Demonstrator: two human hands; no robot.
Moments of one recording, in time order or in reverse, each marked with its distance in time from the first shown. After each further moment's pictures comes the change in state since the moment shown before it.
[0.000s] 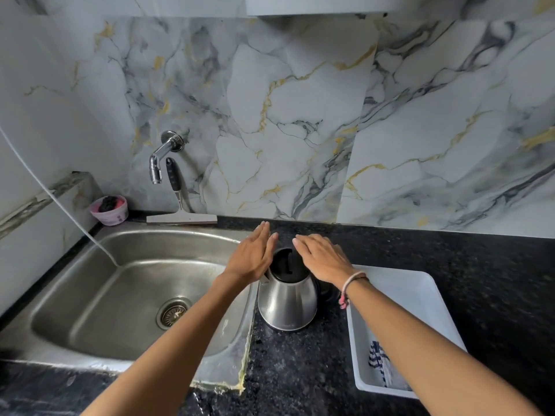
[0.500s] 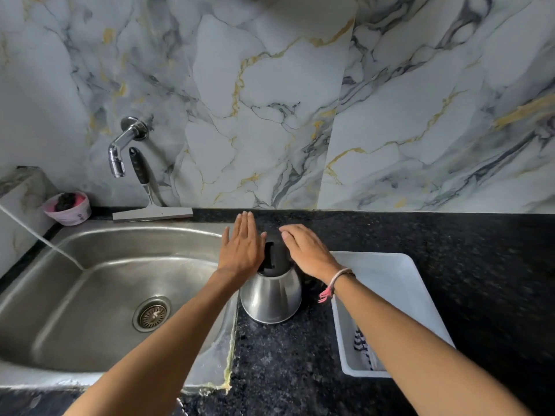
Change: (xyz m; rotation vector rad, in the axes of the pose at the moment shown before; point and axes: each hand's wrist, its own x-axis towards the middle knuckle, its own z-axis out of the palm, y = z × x) left_hand 0.023 0.007 0.031 0.289 0.034 -0.085; right_hand -0.004 0.006 0.007 0.212 0.117 -0.030
